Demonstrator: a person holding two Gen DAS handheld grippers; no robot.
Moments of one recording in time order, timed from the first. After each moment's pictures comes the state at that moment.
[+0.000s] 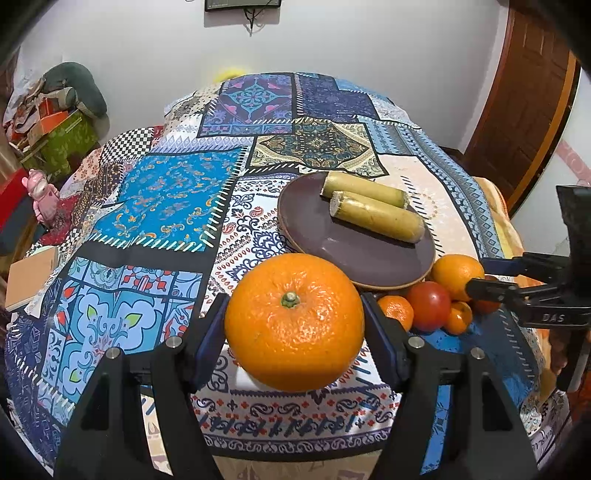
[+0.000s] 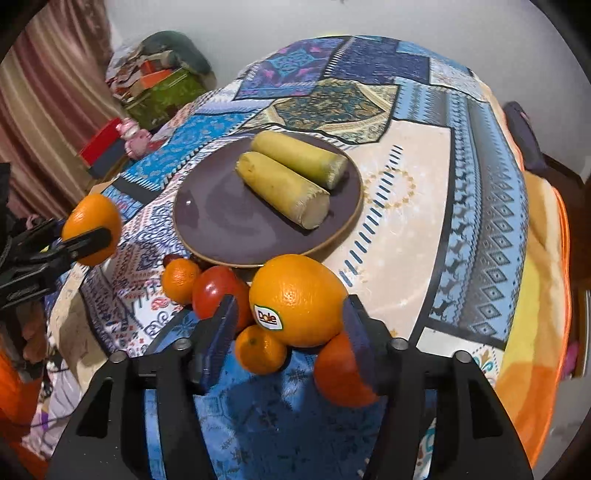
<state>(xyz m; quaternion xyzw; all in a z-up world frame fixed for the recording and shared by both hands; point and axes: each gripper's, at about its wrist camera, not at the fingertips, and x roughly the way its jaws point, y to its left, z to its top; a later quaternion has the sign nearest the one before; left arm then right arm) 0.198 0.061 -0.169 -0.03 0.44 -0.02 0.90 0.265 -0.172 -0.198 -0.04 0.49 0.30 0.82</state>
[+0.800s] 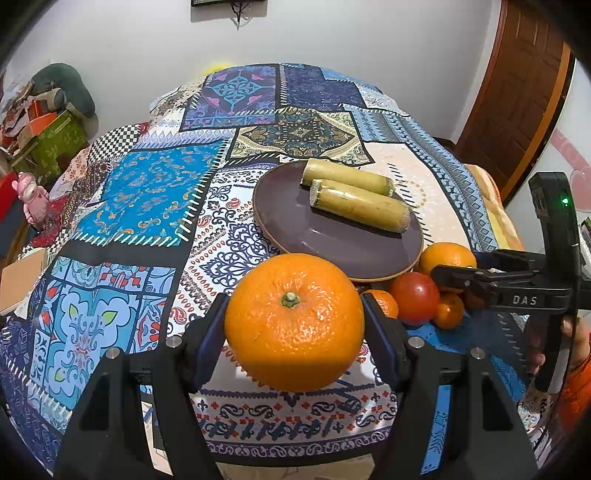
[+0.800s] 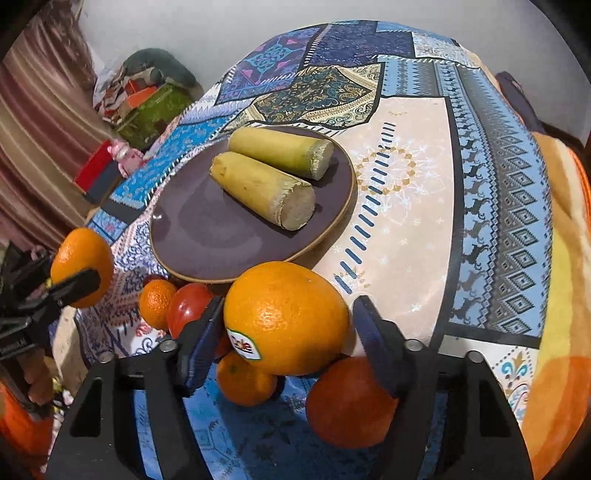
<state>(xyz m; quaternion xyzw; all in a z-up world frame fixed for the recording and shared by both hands) 0.202 0.042 -0.178 -0.03 0.45 -0.03 0.89 0.276 -0.177 -0.220 0.02 0.50 0.30 0.82</state>
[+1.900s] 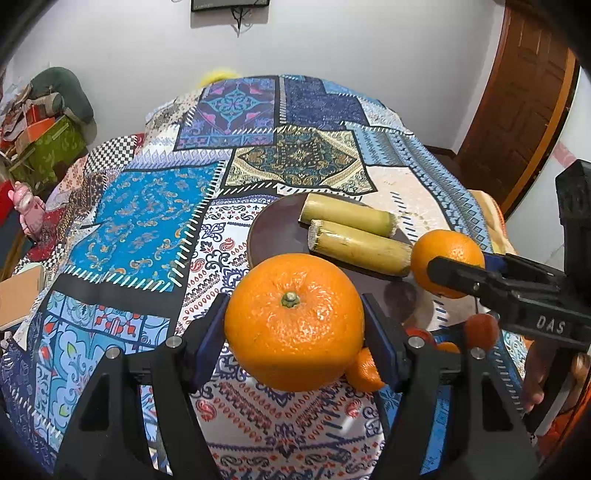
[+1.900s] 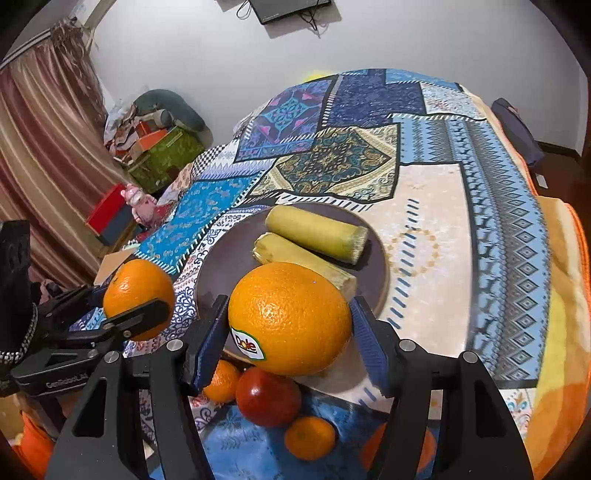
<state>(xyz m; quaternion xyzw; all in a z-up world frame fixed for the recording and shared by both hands) 0.247 0.042 -0.164 -0.04 0.44 -0.03 0.90 0.286 -0.147 -0.175 0.05 0.43 0.30 0.85</state>
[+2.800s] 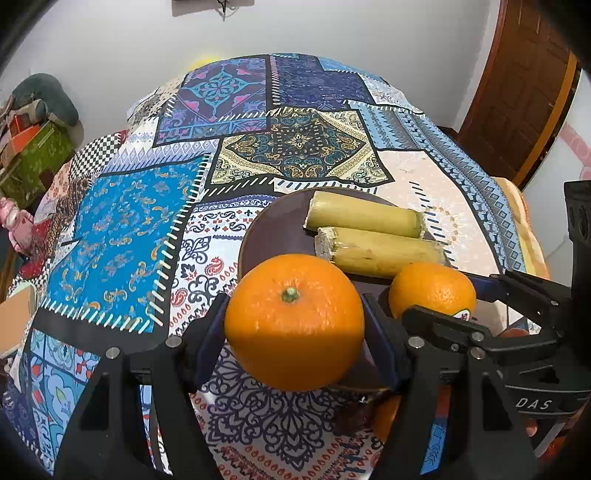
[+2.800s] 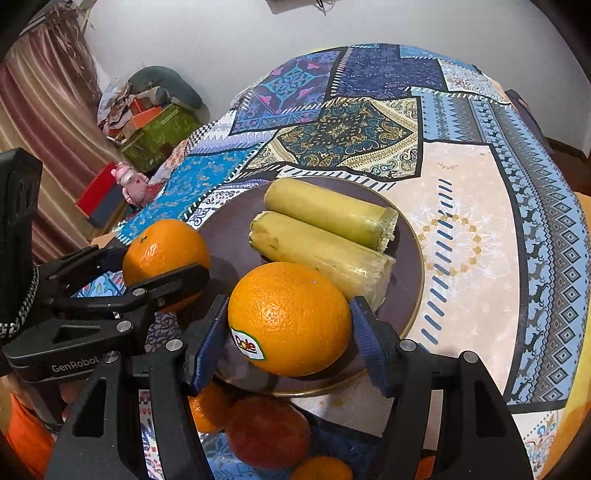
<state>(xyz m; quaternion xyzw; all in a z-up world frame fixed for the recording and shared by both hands) 0.304 0.039 -0.193 -0.01 0.47 -0.04 0.88 0.304 -0.119 -0.204 0.03 0.46 0.30 0.84</state>
